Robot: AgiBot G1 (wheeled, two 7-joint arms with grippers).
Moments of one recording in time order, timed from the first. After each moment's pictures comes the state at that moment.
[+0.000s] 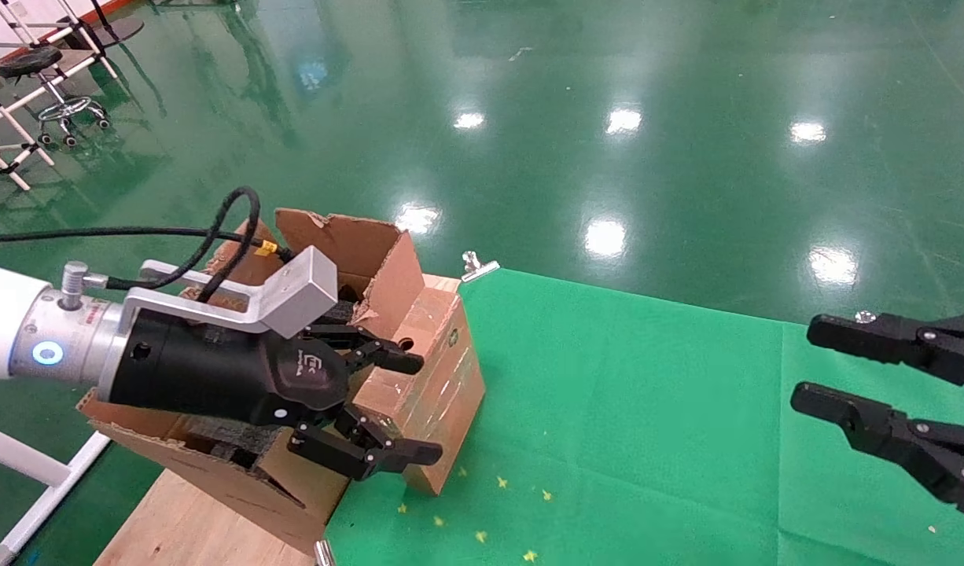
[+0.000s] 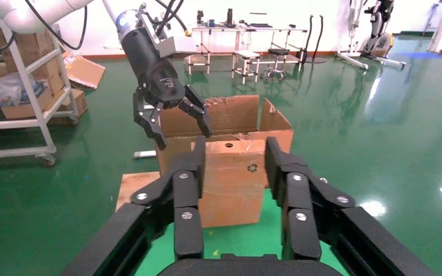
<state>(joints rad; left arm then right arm) -1.31 0.44 0.47 -1.33 1.15 1.51 -0.70 1.07 -0.56 -0.36 1.22 -0.65 -1.43 0.13</state>
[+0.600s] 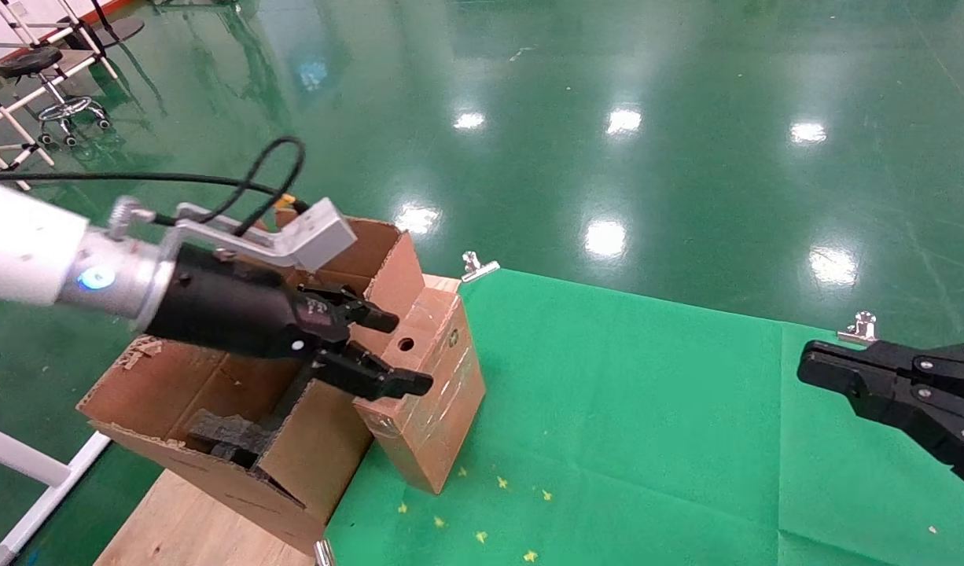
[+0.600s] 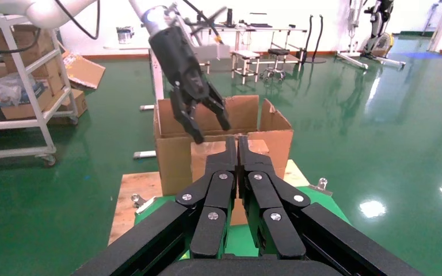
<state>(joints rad) -1.56 0.57 0.62 -1.19 1.44 1.57 -0.89 1.07 -0.56 -0.36 1.22 -0.65 -1.43 0.13</state>
